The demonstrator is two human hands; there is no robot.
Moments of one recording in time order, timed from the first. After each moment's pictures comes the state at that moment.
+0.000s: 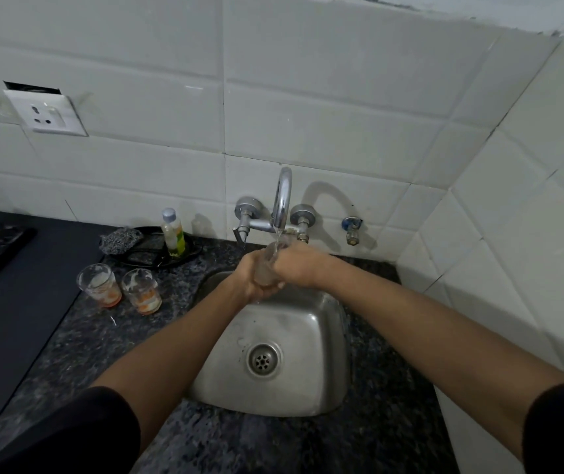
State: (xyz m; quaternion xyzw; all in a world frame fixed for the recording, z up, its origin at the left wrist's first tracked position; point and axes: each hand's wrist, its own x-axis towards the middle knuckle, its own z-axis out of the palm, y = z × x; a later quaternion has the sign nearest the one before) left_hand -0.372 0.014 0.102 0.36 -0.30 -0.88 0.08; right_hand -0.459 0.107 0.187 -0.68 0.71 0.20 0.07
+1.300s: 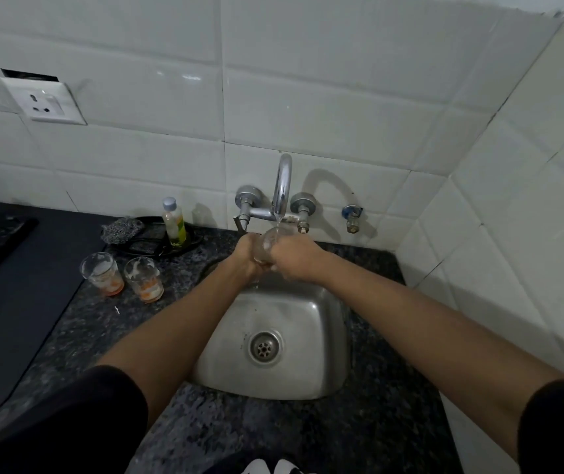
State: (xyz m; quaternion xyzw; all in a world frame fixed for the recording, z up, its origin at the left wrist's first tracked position) left_hand -0.377 0.002 0.109 0.37 -0.27 -0.88 0.10; right_hand -0.447 0.108 0.169 -0.68 0.71 0.18 -0.04
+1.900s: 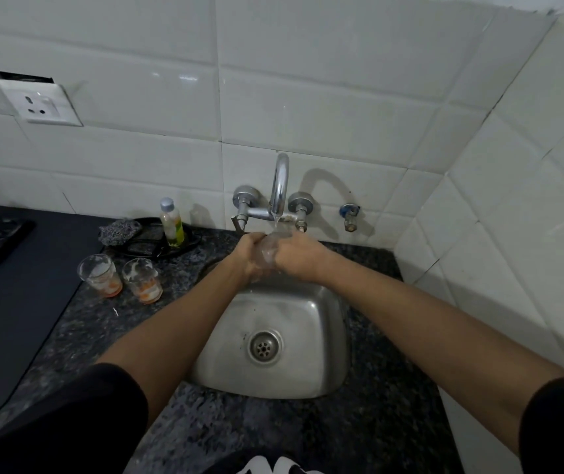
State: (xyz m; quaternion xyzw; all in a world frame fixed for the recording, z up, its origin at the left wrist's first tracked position) left_hand -0.375 0.007 0.116 0.35 -0.28 -0.89 0.07; right_hand -0.454 0.123 0.173 -0.72 0.67 0.16 -0.04
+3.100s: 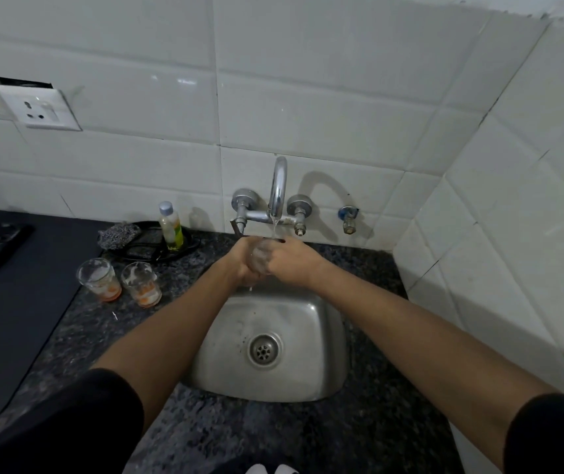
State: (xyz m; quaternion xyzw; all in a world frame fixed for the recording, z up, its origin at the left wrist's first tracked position) left_hand -0.367 -0.006 0.111 0.38 -0.33 -0.86 0.02; right_hand -0.441 0.119 0.170 -0.69 0.69 0.21 -0.04
